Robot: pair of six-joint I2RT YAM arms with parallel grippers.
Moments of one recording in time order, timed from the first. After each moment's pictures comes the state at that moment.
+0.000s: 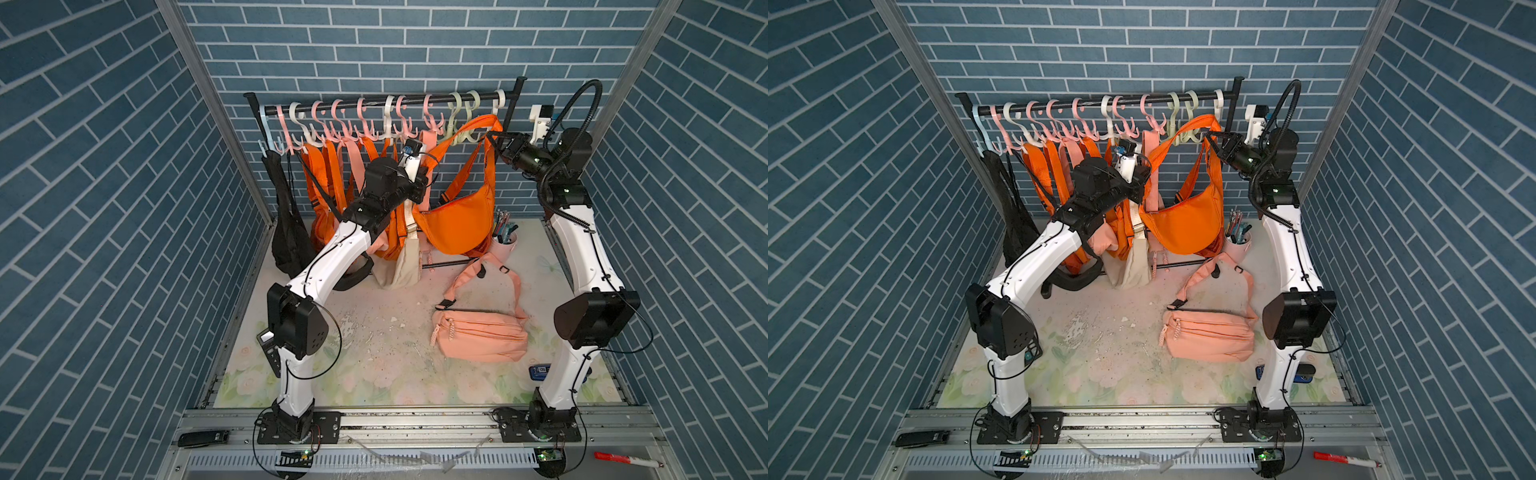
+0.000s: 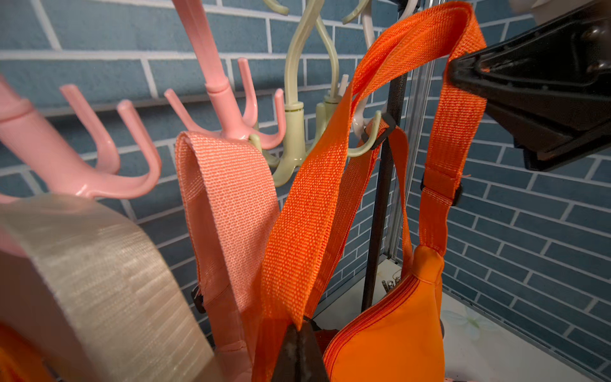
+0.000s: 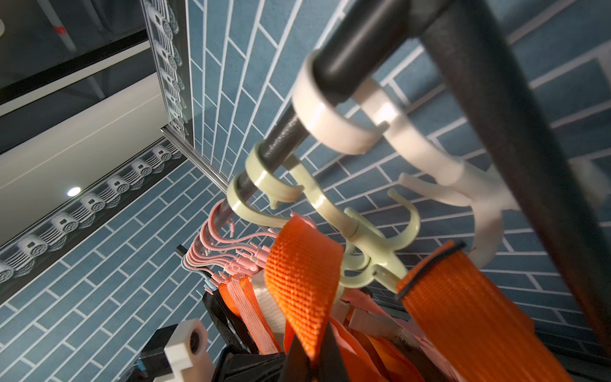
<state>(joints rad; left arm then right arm) -0.53 1.98 2.06 -0.11 0.14 0.04 0.12 1.92 2.18 -0.04 -0.75 0.86</state>
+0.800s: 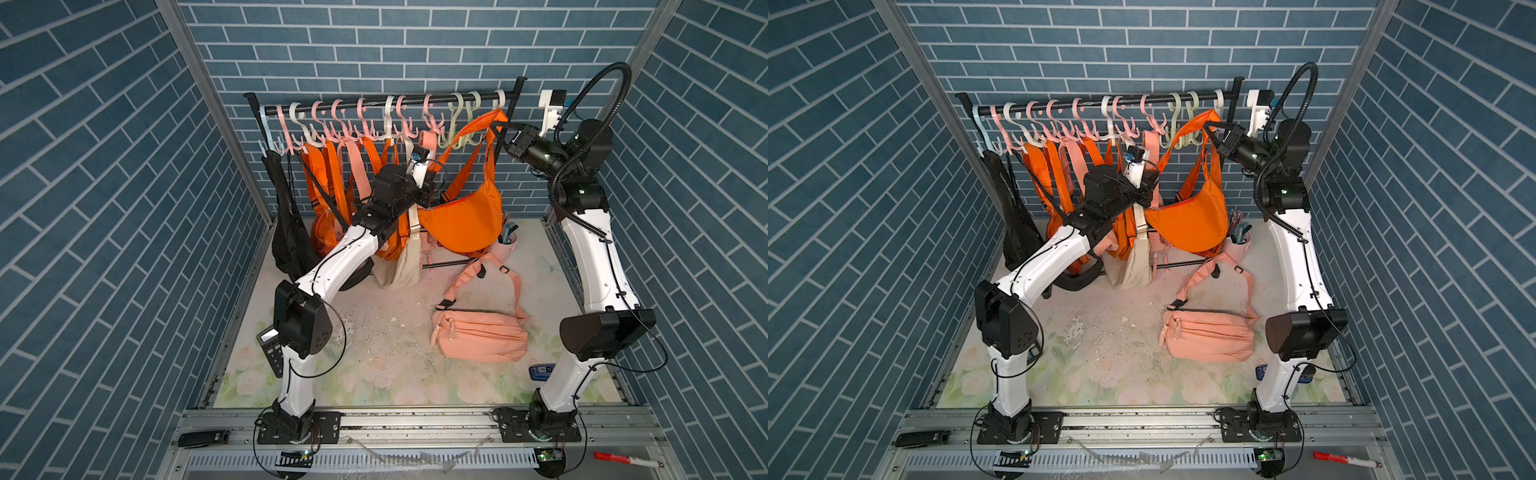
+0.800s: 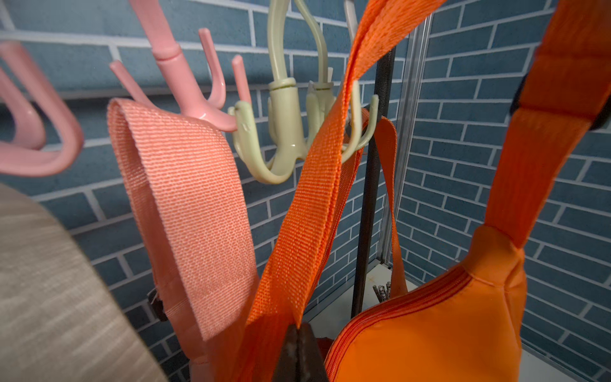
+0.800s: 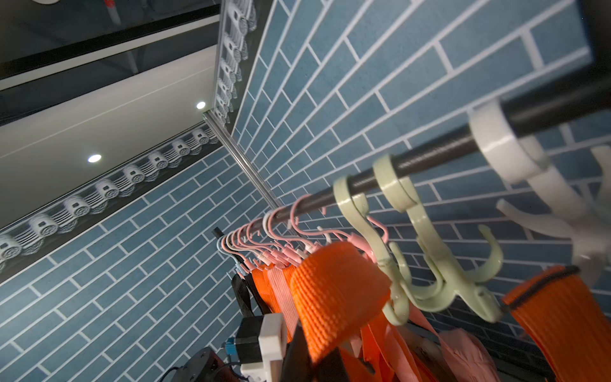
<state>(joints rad) -0.56 2.00 2.03 -0.02 0.11 0.03 0.17 1.84 2.27 -0.12 -0.77 0.79</state>
